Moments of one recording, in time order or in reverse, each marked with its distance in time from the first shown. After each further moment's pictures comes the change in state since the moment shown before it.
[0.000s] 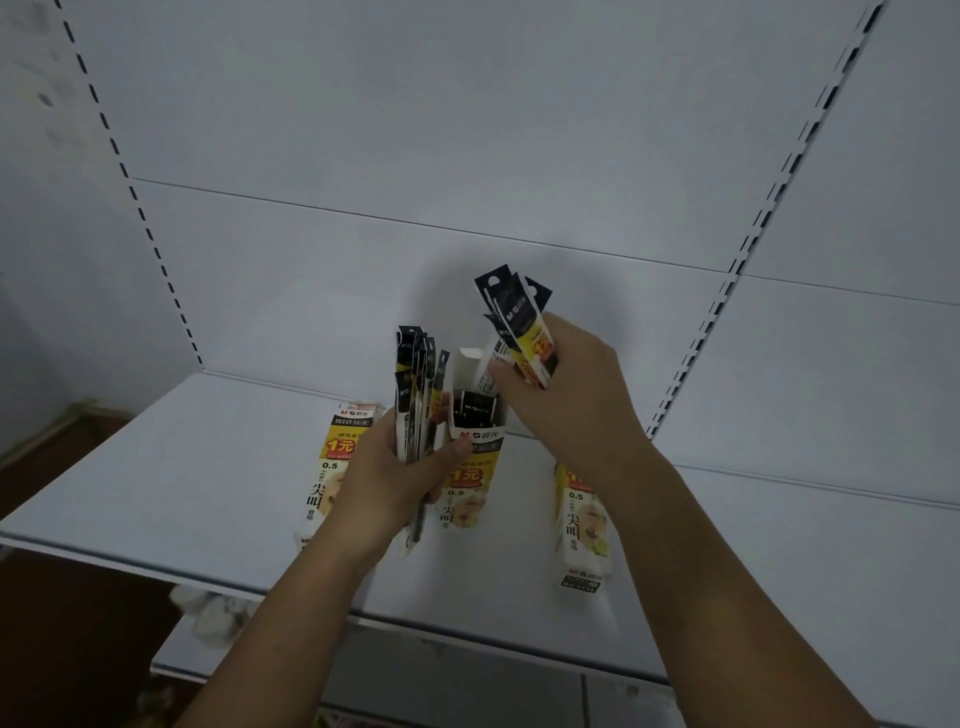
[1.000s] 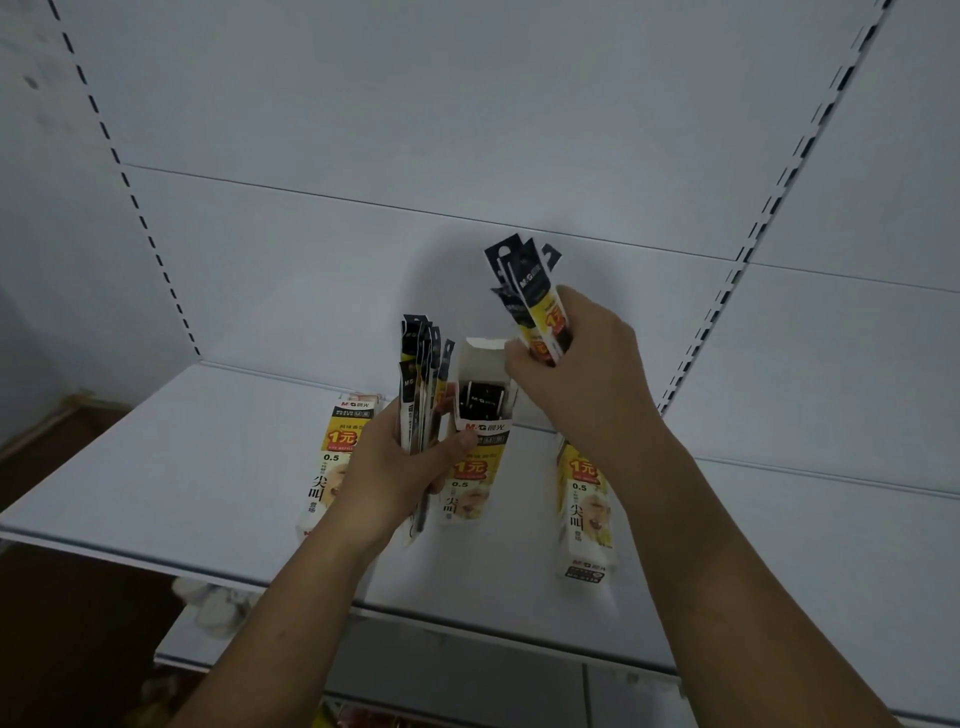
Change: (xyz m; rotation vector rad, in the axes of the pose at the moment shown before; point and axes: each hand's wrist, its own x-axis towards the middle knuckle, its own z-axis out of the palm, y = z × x) left_hand 0.002 0.000 -0.001 0.024 -0.017 -0.029; right_hand 0.005 -0.006 -0.004 -0.061 0.062 0.018
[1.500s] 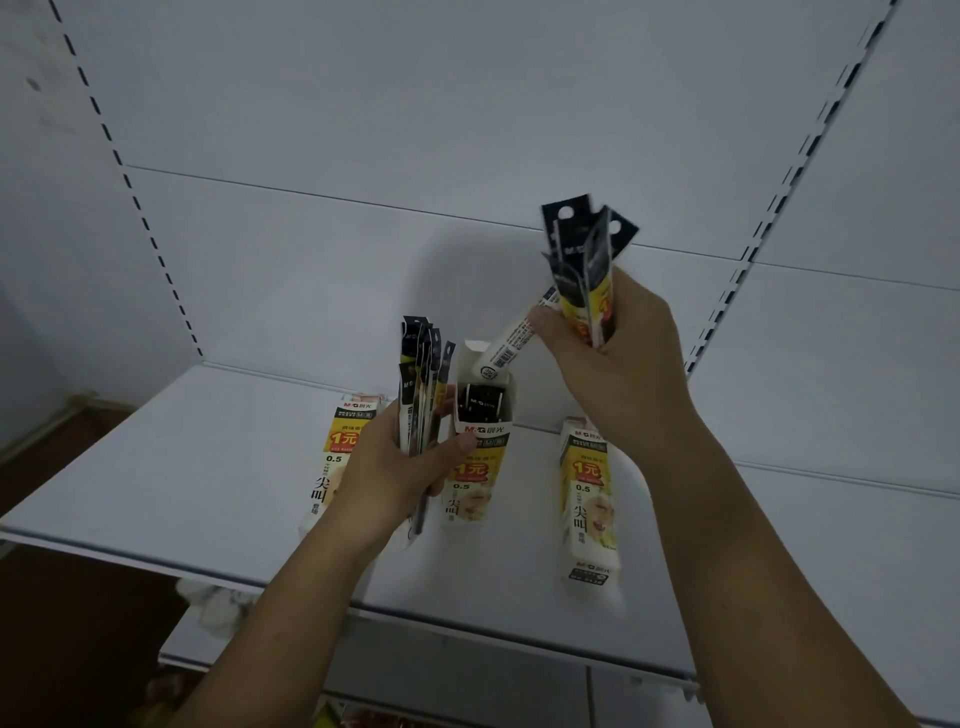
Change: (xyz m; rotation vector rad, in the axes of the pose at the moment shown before) left_hand 0.003 -0.006 -0.004 -0.003 -0.003 0.009; right_hand 0.004 -0.001 -0.019 0.181 0.035 -0.015
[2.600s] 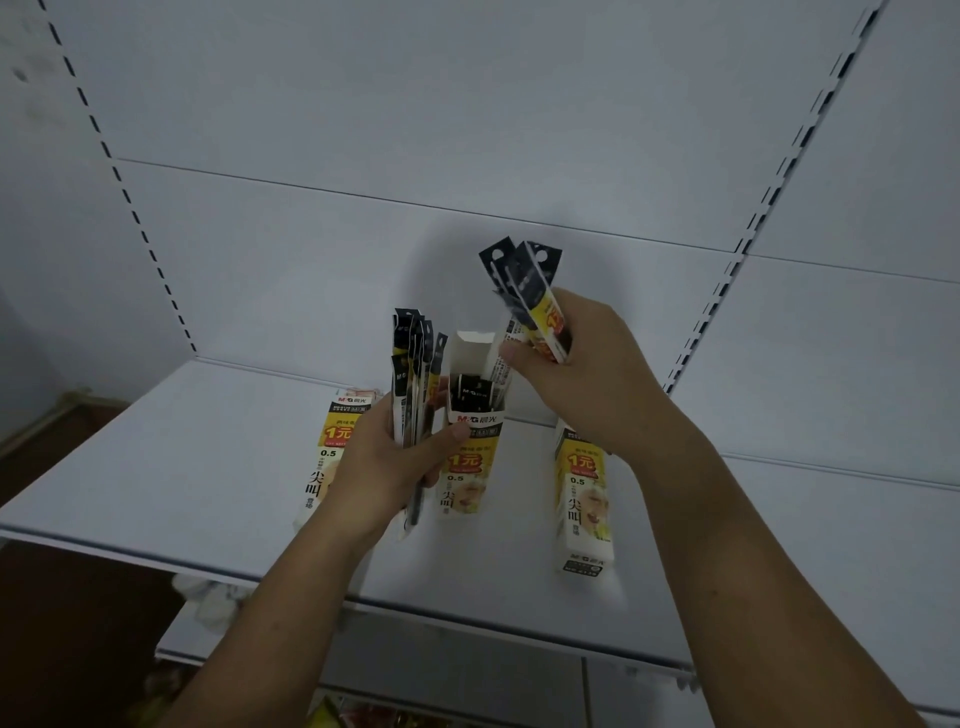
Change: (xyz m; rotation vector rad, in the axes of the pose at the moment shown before) left_hand 0.003 -0.002 -0.001 -0.024 0.011 -0.024; right_hand -0.001 0.009 0.006 -0.141 -0.208 0.042
